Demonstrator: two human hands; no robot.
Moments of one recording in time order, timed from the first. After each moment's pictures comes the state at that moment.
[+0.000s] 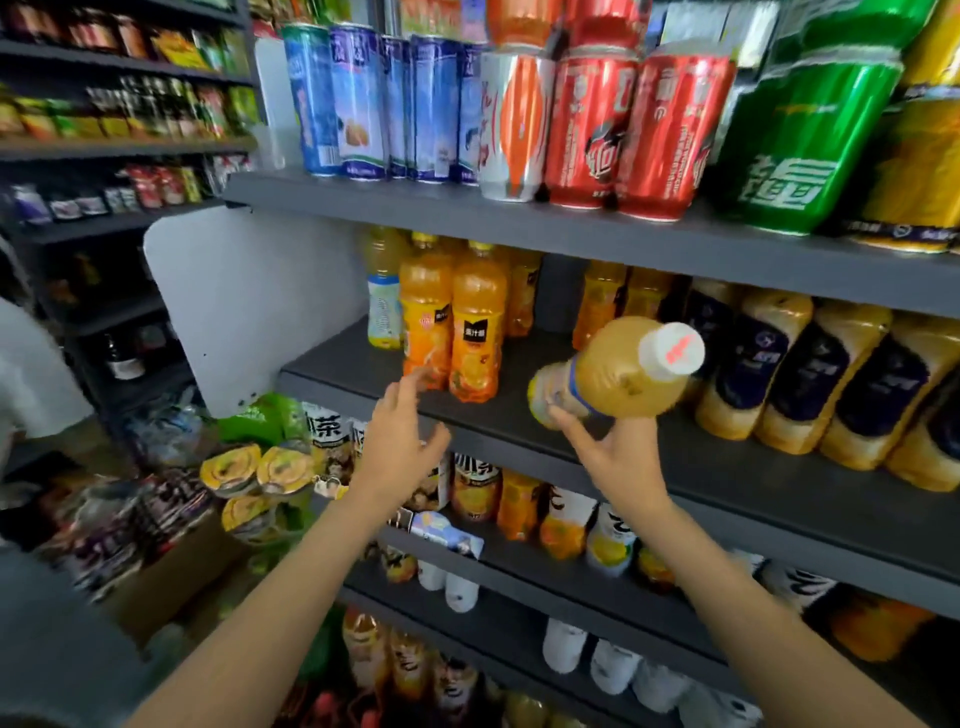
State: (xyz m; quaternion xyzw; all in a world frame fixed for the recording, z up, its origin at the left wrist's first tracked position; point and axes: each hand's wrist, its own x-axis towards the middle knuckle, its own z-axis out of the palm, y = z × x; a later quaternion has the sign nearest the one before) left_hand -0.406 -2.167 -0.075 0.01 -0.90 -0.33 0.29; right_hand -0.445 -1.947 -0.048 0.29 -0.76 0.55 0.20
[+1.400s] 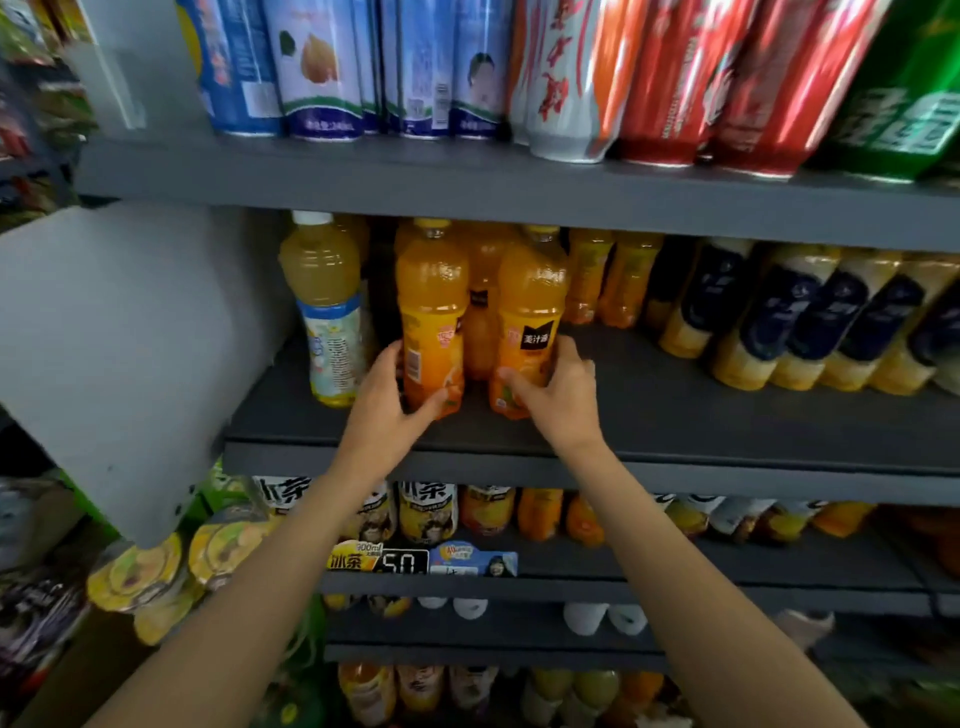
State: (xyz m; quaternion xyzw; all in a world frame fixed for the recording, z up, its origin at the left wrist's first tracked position) left_hand -0.516 -2.263 -0.074 -0.11 -0.86 -0.46 0.18; right_hand -0.523 -2.081 -0.062 -0.03 -0.88 0.43 0.22
